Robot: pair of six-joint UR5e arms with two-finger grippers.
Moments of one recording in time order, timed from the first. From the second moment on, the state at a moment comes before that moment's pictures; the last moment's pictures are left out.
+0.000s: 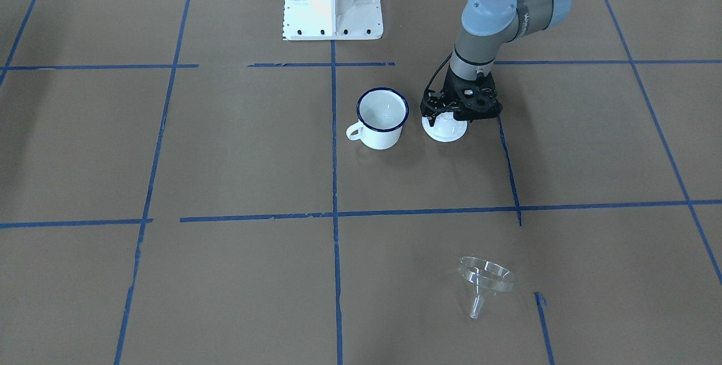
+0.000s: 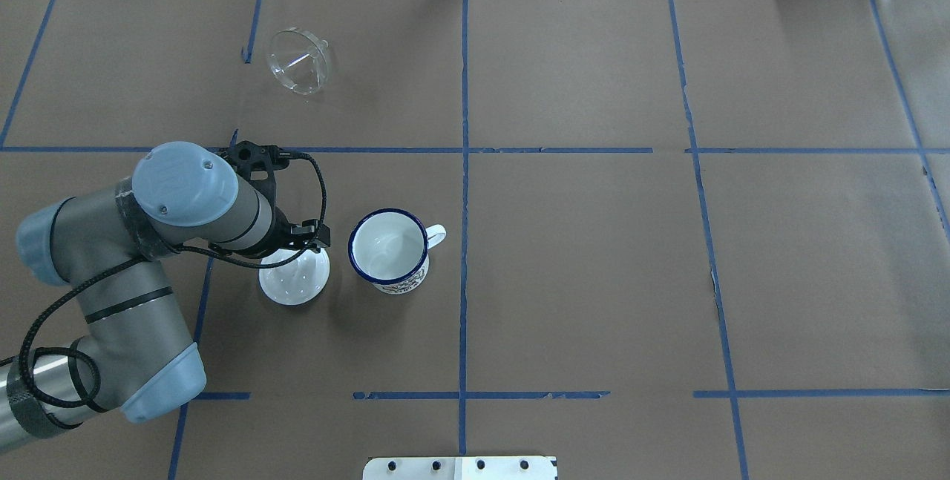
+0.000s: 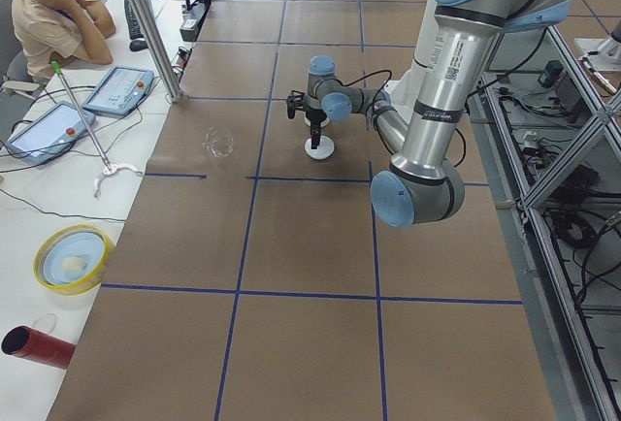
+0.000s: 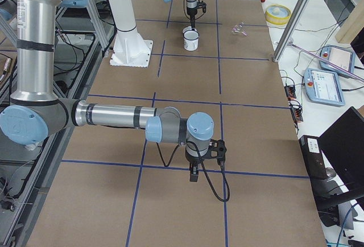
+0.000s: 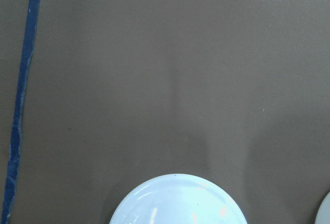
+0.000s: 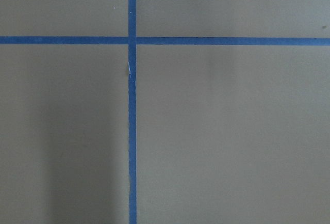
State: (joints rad) left arm -0.55 -1.91 -1.84 -1.70 -1.85 -1.25; right arm 1.57 -1.68 1.66 -1.57 2.29 0.01
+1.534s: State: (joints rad) left arm -0.55 -1.91 -1.86 -1.70 -1.86 -1.25; right arm 1.57 -1.68 1.66 -1.57 2.29 0.01
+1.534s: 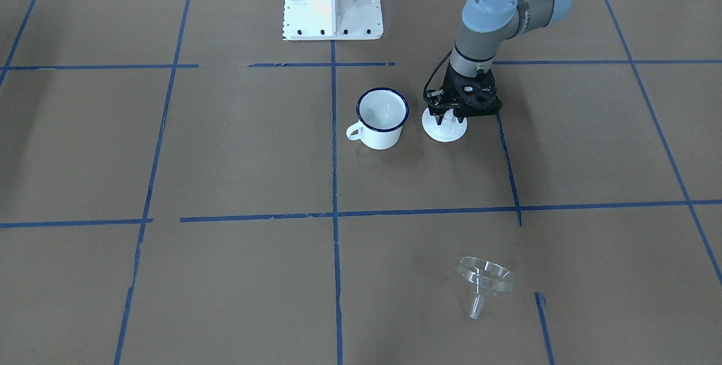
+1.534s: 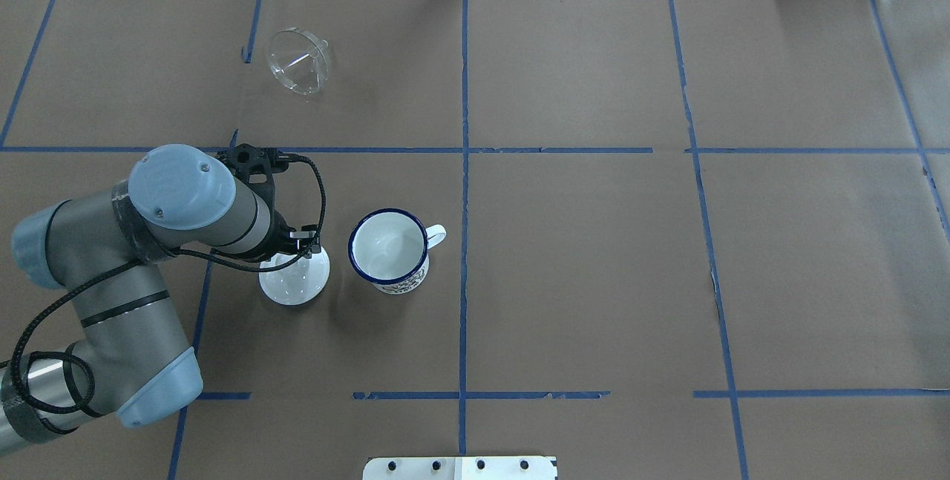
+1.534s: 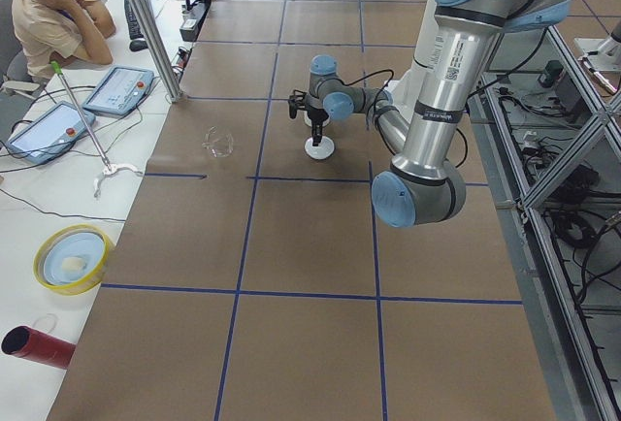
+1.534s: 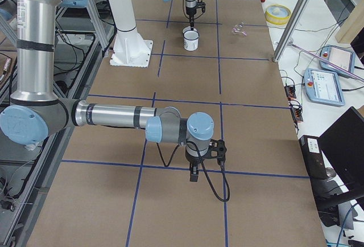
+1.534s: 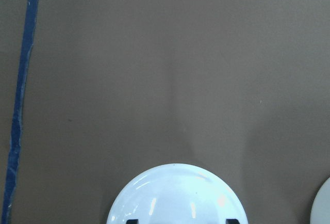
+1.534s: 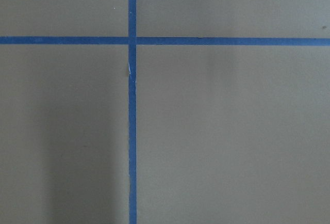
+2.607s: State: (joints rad) left arm -0.54 -1.90 -1.86 -1.70 -1.86 -1.25; right arm 1.57 -1.68 1.66 -1.57 2.29 0.01
